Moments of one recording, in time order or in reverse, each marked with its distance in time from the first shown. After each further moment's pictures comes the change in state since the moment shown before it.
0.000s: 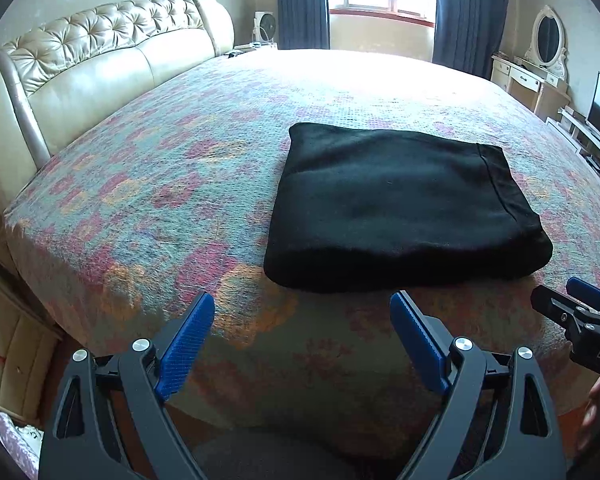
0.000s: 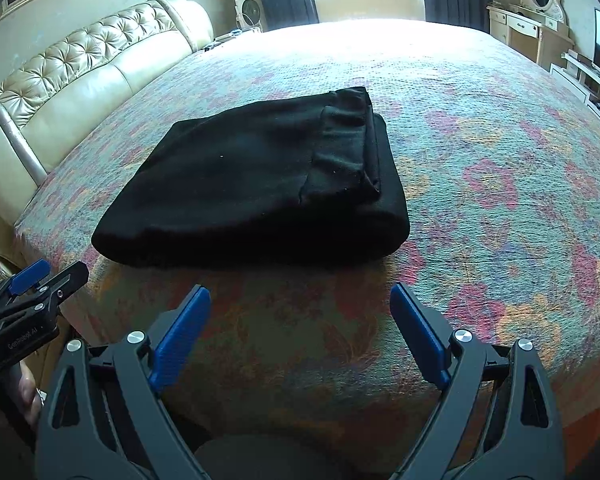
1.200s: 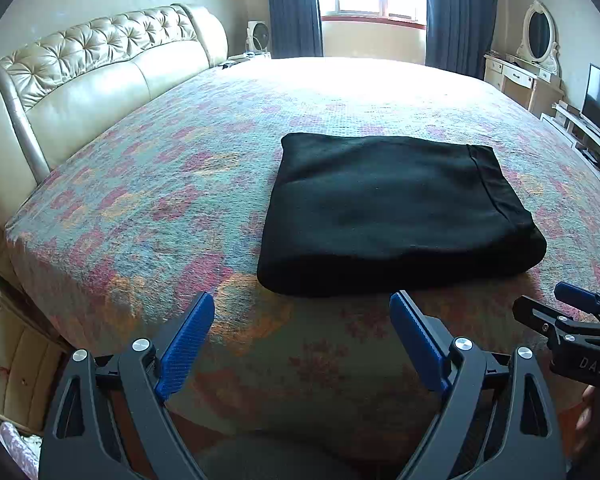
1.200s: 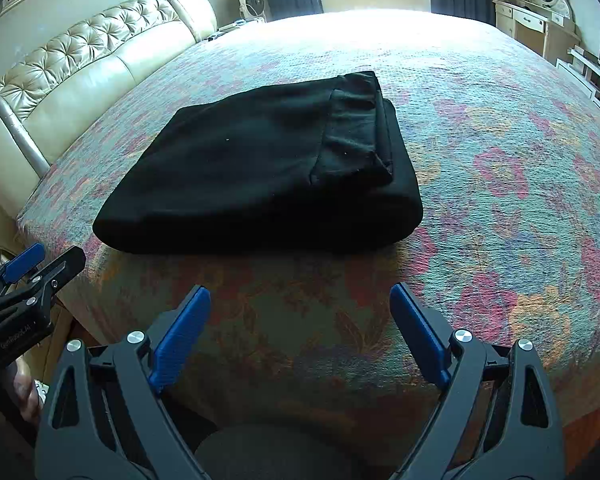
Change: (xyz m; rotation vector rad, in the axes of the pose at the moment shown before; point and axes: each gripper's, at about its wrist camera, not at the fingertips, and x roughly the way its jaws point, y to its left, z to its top) left arm -0.009 -0.008 -0.003 0.033 -0.031 0.001; right arm 0.006 0.008 -0.007 -0.002 0.037 0.014
